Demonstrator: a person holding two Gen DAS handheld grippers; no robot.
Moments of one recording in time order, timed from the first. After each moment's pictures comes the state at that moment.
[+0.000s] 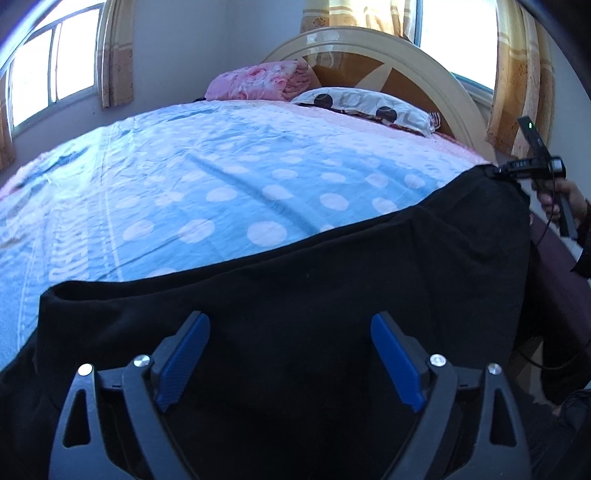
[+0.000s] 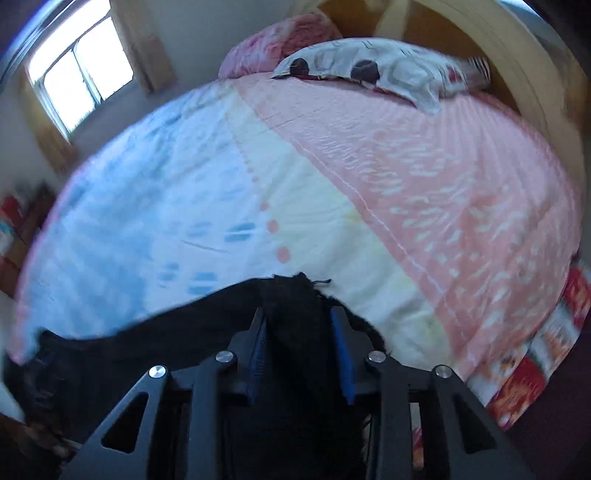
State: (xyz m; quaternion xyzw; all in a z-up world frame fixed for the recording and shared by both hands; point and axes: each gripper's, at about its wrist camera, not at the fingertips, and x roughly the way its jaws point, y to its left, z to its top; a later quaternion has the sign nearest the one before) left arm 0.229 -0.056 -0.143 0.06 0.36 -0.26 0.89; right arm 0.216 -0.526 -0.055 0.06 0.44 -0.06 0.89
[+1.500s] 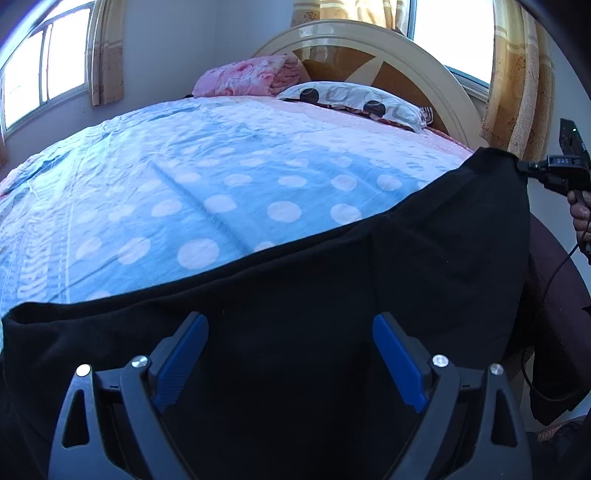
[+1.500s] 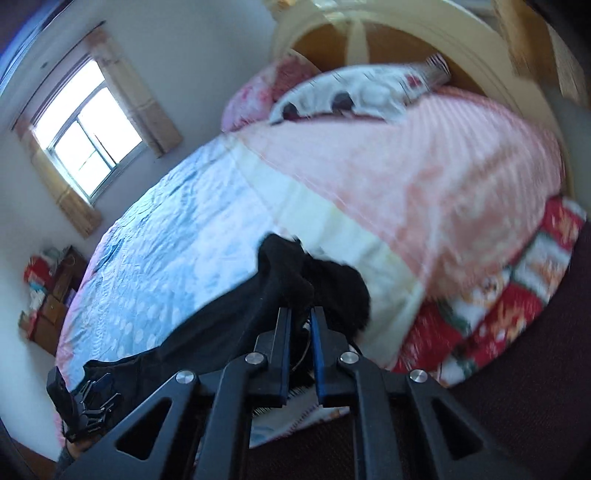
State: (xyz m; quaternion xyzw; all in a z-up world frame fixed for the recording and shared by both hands) left arm 0.228 -0.106 -0.138 0.05 0.37 -0.27 0.89; right arm 0.121 -0.541 -0.016 0.20 0.35 -0.04 0.91
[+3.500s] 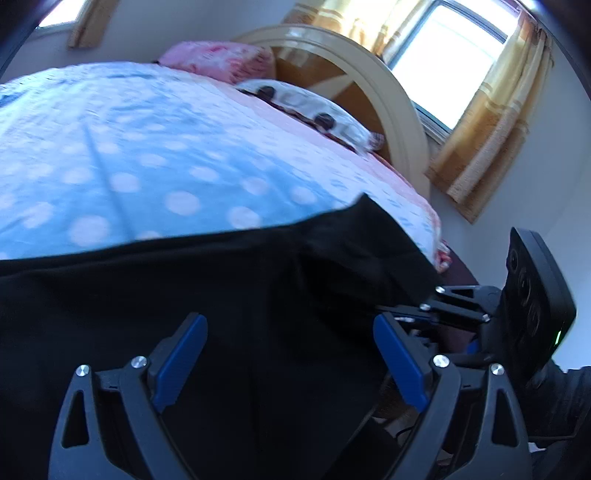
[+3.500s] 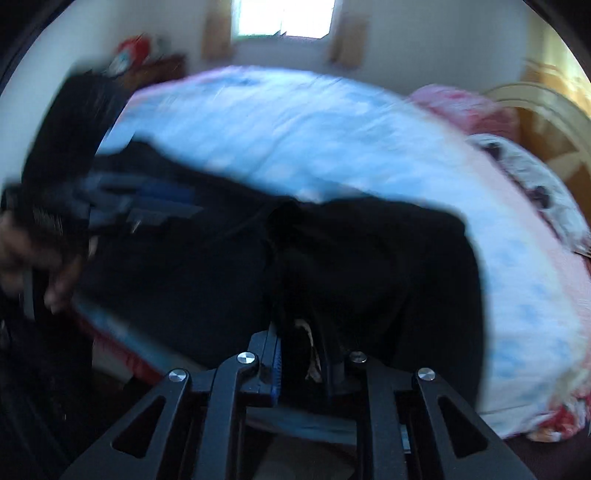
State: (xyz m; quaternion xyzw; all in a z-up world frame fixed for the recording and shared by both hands) left arm 0.221 -0.137 -0.133 -0.10 0.41 -0.40 0.82; right arm 0.122 -0.258 -0.116 -0.19 0.40 0.16 0.88
